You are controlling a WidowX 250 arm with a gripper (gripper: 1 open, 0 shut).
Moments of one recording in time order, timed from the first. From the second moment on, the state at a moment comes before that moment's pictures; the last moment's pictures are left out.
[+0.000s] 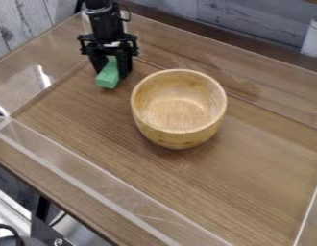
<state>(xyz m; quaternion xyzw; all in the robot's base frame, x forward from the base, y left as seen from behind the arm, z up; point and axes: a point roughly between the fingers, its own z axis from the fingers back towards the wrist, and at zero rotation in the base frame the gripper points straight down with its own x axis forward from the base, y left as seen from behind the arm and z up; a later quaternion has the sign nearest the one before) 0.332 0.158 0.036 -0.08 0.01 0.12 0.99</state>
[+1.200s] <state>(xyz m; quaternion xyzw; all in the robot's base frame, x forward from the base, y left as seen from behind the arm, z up) 0.295 0.115 0.088 -0.10 0.00 0.08 0.99</state>
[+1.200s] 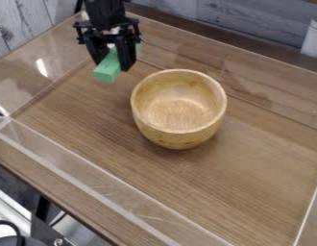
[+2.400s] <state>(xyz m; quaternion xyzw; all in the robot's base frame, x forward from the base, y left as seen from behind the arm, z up) 0.280 0.108 0.030 -0.06 0.02 0.04 1.00</state>
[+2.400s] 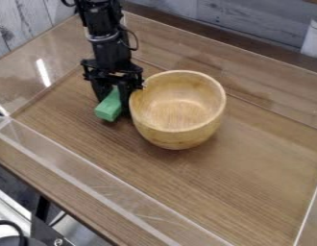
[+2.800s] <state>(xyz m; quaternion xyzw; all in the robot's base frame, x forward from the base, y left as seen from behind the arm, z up) 0.282 0.110 0.026 -0.06 0.03 0.04 1.00</state>
